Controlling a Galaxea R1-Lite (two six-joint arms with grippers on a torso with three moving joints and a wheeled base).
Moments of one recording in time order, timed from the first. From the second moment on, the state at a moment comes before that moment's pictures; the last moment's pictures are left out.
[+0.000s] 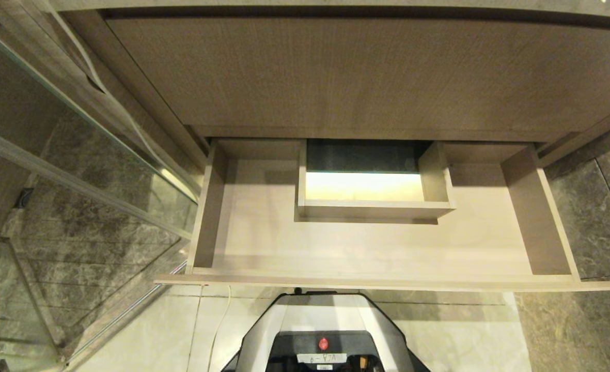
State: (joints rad) left arm 0.00 0.00 0.00 0.00 0.00 0.00; right arm -0.36 0.53 -1.11 0.64 -0.04 -0.41
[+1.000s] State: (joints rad) left arm 0.00 0.00 0.00 0.00 0.00 0.00; right arm -0.36 0.52 -1.07 0.62 -0.07 -0.41
